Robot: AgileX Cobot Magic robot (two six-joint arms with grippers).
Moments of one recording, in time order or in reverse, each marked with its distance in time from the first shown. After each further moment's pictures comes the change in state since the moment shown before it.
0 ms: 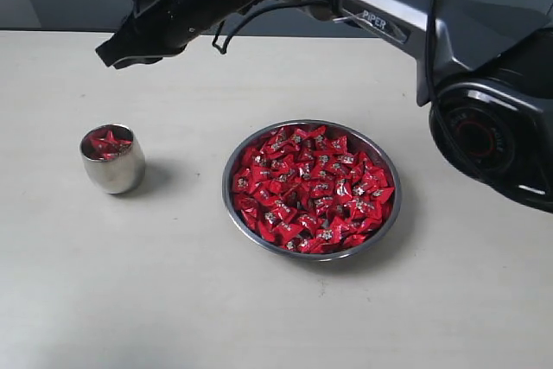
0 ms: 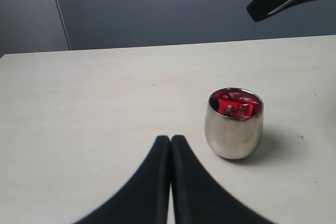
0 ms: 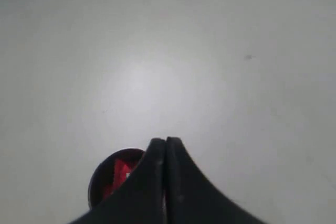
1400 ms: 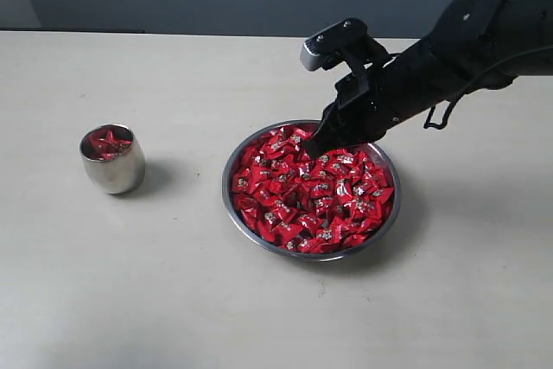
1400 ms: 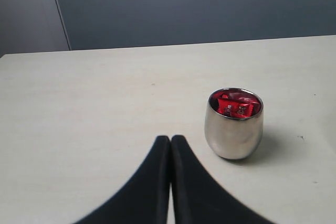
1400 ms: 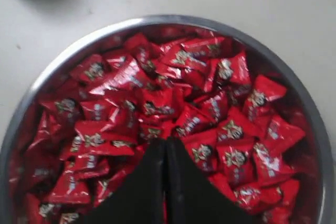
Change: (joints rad) left arm 0.000 0.000 0.000 0.000 0.000 0.000; right arm -0.242 -0.610 1.165 -0.075 -0.326 -0.154
